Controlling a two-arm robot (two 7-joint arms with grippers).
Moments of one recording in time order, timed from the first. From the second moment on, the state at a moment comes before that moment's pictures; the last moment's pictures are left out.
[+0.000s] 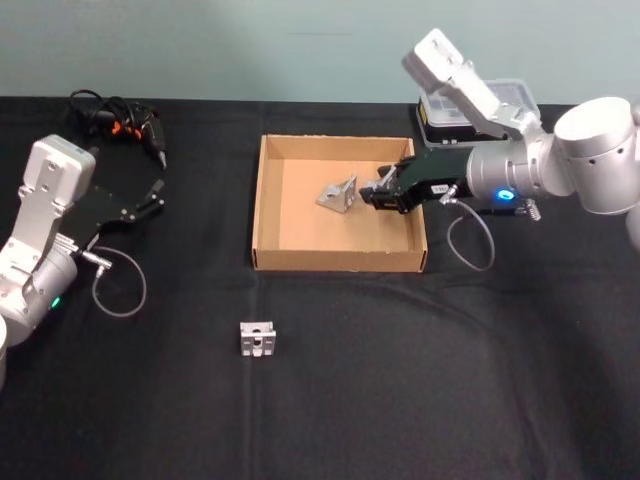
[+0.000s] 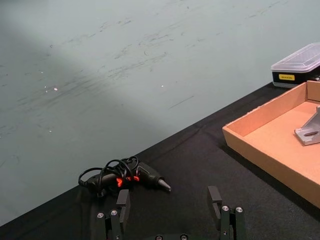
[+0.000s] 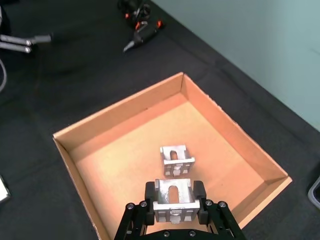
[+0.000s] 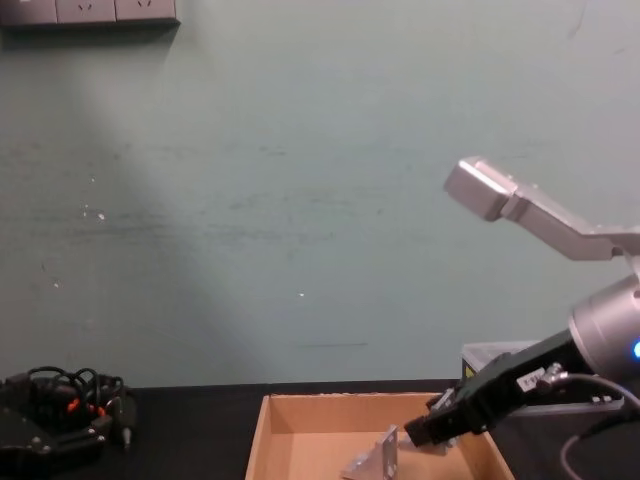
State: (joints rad) left arm -0.20 0.60 0.45 -1.41 -0.25 -0.12 0.03; right arm 0.78 0.43 -0.73 -1.13 0.31 0.47 0.65
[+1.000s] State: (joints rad) left arm -0.20 0.60 0.45 -1.41 -0.25 -0.12 0.03; right arm 0.81 0.35 -0.76 -1.02 0.22 0.46 0.67
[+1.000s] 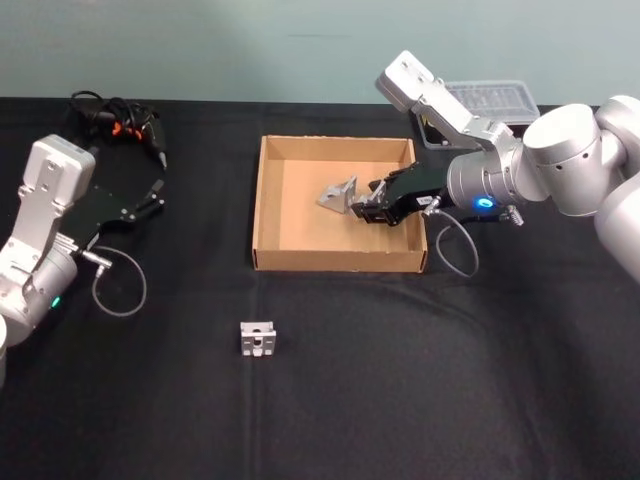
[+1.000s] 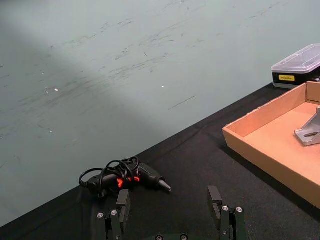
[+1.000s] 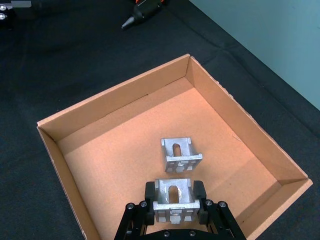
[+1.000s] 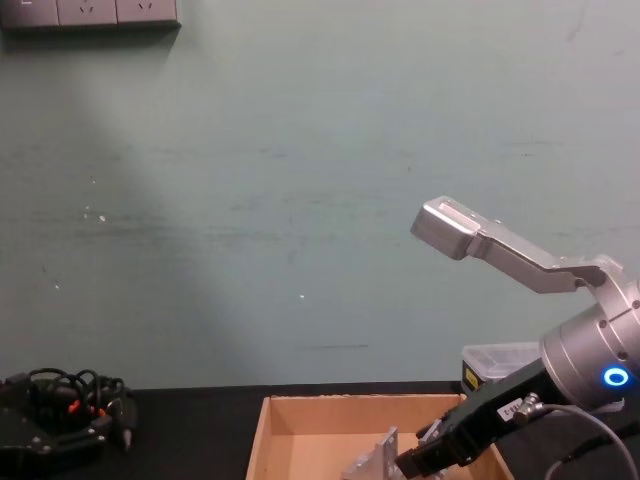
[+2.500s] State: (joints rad) left arm -0.20 0.60 0.45 -1.41 -0.25 -0.12 0.03; right arm 0.70 0.45 -0.66 -1.28 0.31 0.38 0.70
